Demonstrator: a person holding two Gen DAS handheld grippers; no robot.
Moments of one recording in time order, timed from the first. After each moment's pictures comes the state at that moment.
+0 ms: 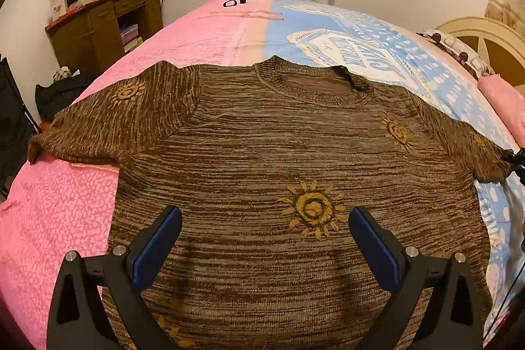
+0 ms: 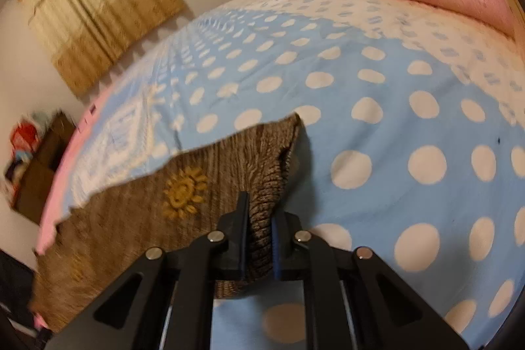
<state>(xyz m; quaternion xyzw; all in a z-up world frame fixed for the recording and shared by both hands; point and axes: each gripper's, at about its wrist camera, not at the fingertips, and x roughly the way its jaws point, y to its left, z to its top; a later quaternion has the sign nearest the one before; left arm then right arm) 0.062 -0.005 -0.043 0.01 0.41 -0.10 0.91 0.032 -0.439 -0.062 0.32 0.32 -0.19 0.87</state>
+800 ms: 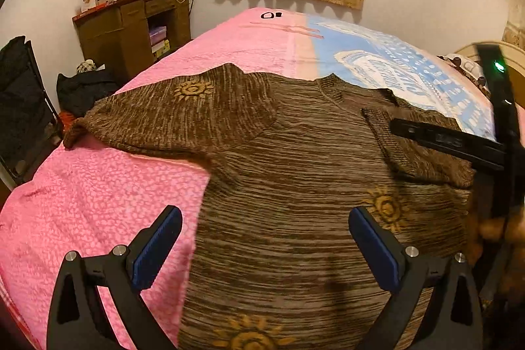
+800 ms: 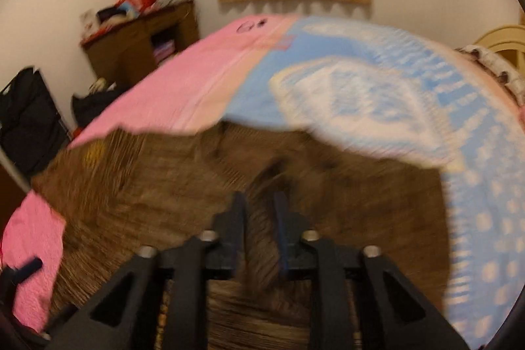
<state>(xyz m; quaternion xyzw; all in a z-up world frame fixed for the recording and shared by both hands) 0.056 0.070 -0.044 -0.02 0.38 -0.05 0.92 0.183 -0.084 -0.057 0.04 0.39 0.07 0.92</state>
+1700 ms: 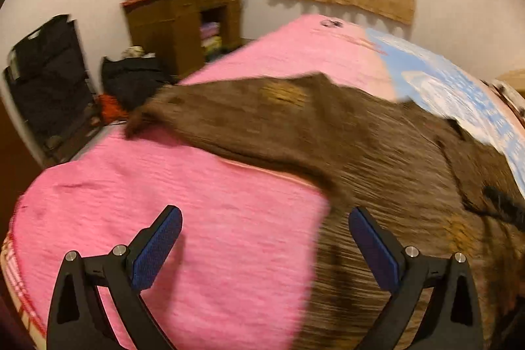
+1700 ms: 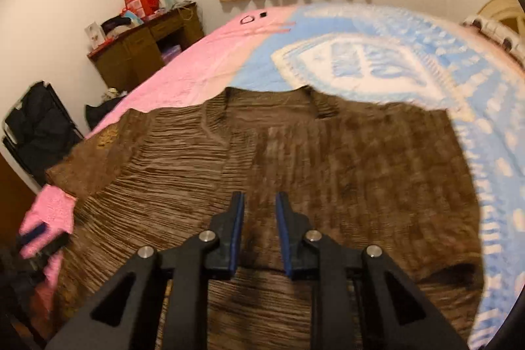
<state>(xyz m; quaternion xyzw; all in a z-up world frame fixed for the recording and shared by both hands) 0.070 0.151 -0.045 -0.05 0.37 0.07 0.93 0.140 -0.108 -0.071 0.06 0.37 0.05 0.92</state>
